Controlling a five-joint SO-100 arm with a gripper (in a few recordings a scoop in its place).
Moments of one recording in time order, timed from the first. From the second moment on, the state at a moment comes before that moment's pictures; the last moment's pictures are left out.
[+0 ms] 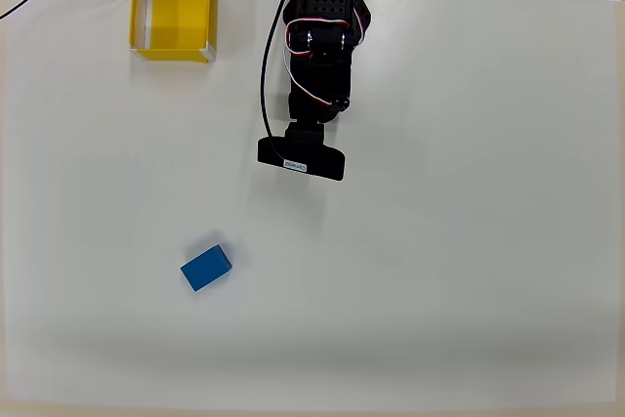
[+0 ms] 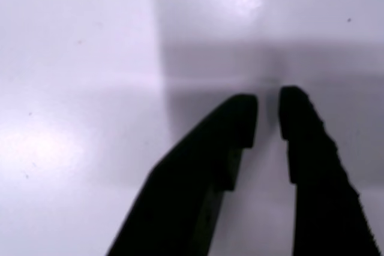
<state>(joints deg) 0.4 190.3 178.7 76.9 -90.2</state>
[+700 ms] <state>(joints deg) 3.7 177.6 173.1 63.0 -87.7</state>
